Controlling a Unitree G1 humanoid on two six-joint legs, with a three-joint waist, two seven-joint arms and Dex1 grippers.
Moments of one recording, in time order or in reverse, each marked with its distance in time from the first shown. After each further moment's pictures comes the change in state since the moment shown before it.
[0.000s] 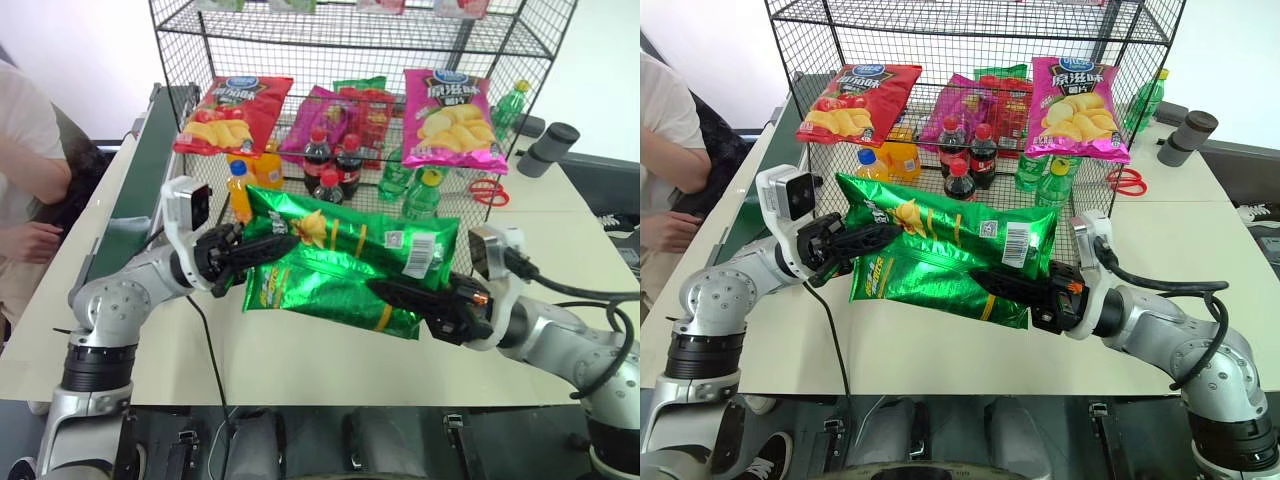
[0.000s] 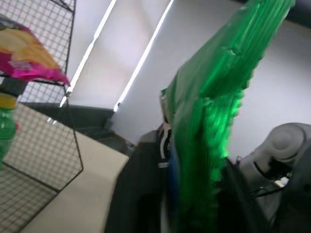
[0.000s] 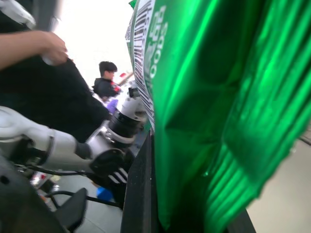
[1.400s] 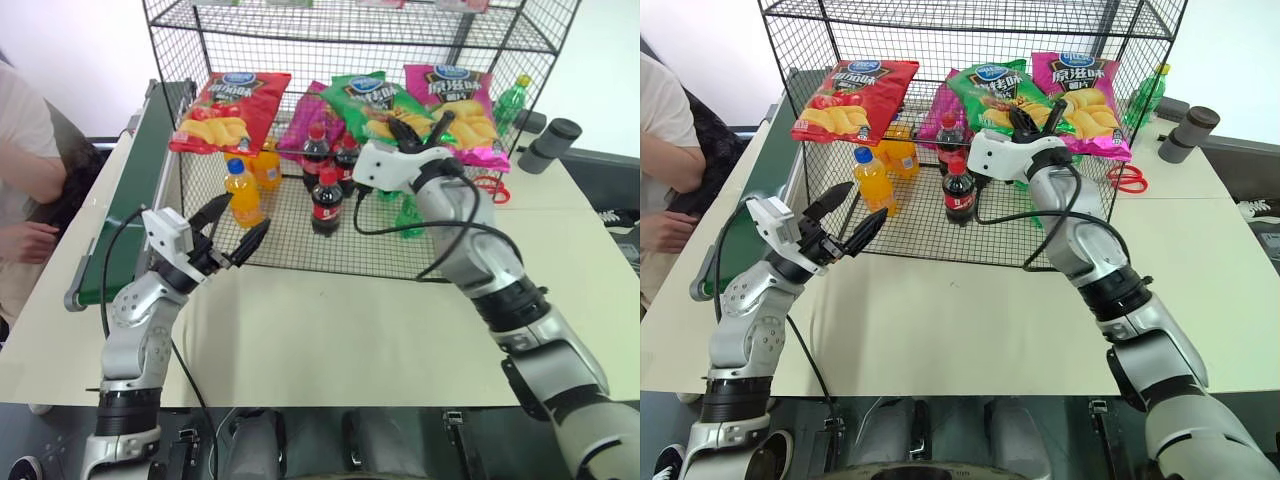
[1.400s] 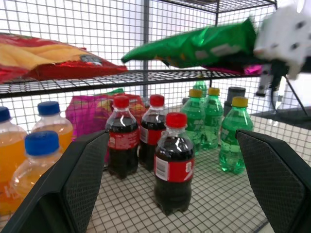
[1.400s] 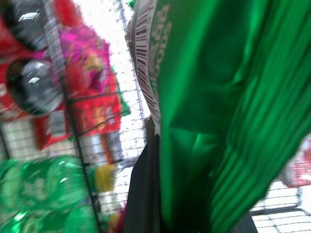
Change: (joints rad) left arm 0.202 -0.237 0.053 -0.005 0.648 -0.744 0.402; right arm -0.765 0.227 0.586 0.698 -2.151 -0.464 -0.407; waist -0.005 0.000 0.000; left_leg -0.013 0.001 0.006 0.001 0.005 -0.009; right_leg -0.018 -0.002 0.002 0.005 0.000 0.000
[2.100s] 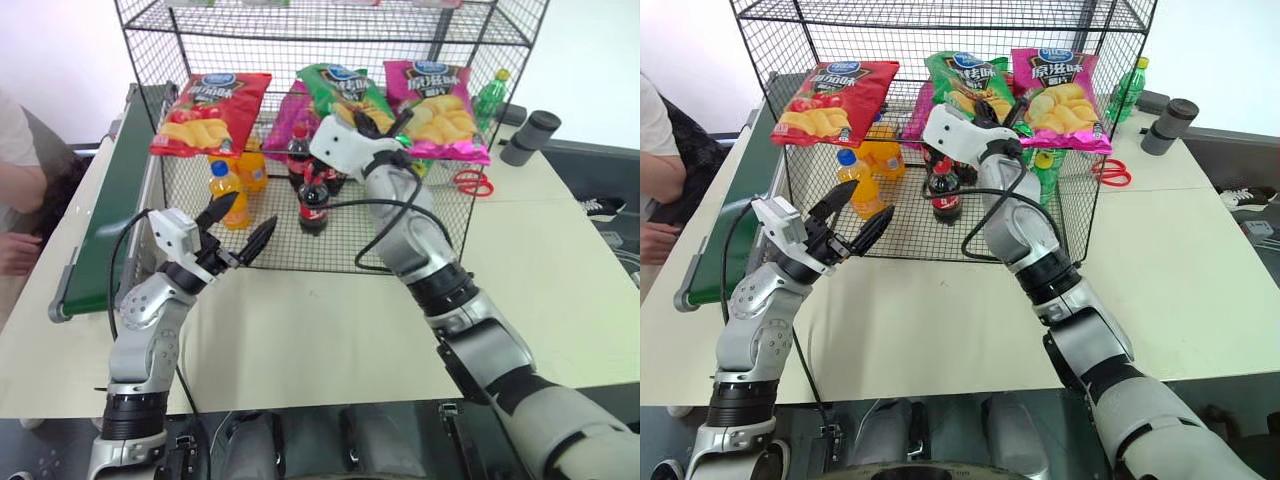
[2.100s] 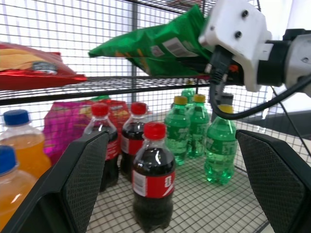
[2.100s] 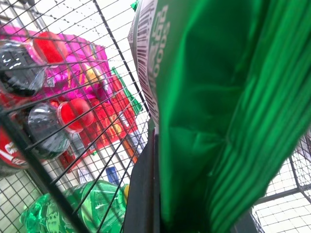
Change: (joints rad) left arm 0.000 -0.018 -0.029 -0.039 0.000 0.007 0.043; right arm -0.125 0.302 -0.064 0.137 0.065 0.140 -0.083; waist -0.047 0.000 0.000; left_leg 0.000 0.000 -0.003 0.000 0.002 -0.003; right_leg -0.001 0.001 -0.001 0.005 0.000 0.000
